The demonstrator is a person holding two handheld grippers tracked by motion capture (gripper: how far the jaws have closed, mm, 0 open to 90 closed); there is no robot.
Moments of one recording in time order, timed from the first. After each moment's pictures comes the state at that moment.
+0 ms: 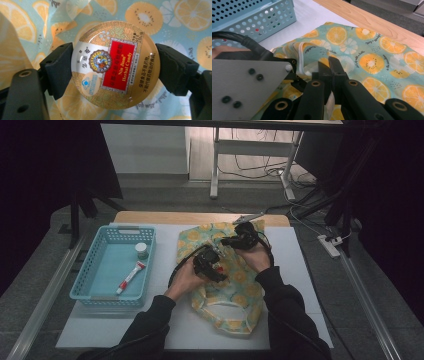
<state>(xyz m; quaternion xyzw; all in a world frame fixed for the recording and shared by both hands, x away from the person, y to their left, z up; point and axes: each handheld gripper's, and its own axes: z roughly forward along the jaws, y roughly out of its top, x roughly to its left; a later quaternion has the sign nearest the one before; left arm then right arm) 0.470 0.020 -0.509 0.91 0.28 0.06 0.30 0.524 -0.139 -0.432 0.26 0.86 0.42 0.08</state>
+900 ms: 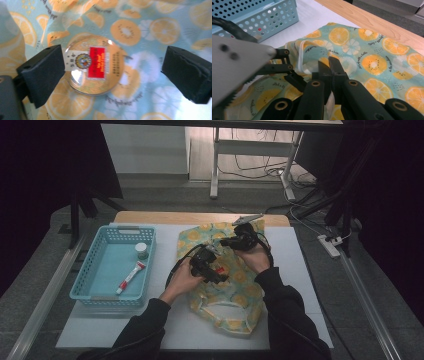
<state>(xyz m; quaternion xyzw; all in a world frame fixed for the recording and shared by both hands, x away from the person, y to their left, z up) 0.453 0.033 -0.492 0.88 0.29 0.04 0.36 0.520 -0.137 -0.432 0.25 0.87 0.43 0.08</state>
